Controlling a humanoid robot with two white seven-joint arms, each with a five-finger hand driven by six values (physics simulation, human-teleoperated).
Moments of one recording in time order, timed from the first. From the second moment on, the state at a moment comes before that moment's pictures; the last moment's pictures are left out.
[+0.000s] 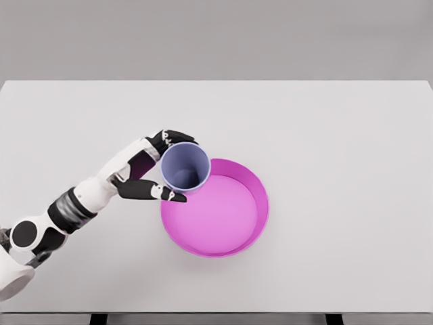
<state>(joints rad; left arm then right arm) -0.33 0.76 -0.81 -1.75 0.71 -0.47 -0.17 0.03 0.00 0.00 0.00 -0.08 0.01 0.09</state>
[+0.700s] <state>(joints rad) -0.29 0.60 -0.84 -1.61 0.74 -0.47 -0.17 0.03 0.00 0.00 0.00 -0.08 0.01 0.09</state>
